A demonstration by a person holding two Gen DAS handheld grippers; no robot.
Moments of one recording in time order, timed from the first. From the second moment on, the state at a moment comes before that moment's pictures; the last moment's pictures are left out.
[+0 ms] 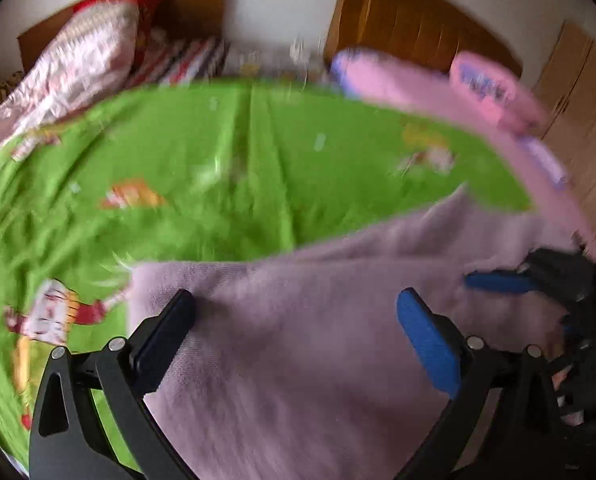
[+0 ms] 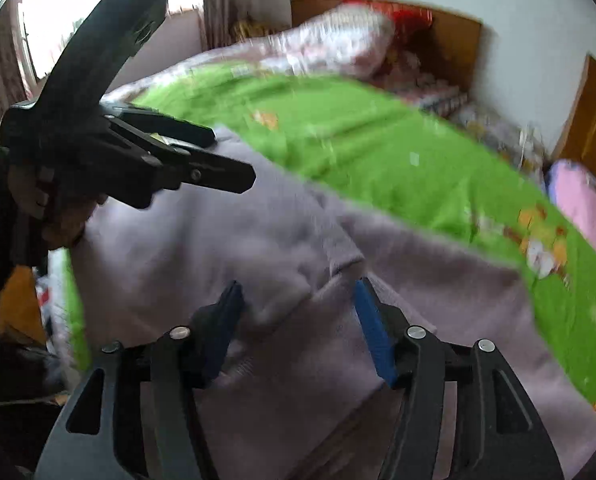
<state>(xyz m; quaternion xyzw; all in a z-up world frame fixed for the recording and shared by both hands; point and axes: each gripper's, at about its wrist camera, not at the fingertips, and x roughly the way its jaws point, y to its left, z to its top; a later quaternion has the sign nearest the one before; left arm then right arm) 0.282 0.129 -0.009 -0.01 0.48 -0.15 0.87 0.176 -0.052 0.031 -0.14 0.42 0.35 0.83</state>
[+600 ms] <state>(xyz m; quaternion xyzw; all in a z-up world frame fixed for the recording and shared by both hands) 0.244 0.090 0.036 0.04 0.39 -0.11 0.91 0.153 -0.159 0.068 0.02 0.43 0.28 0.86</state>
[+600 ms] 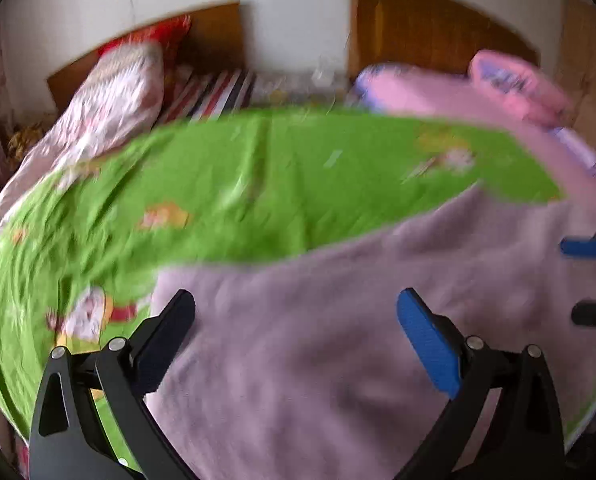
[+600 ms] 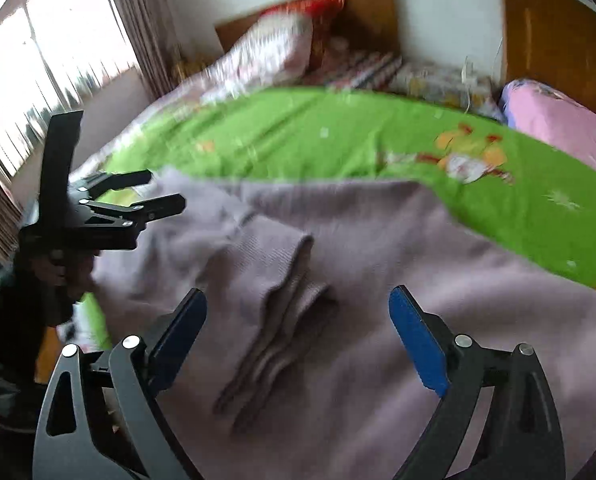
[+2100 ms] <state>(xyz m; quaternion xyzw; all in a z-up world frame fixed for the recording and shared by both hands) 0.342 -0.090 -0.034 0.19 0.47 -0.18 0.84 0.112 -0.183 0.022 0.04 0.50 0.31 0.80</state>
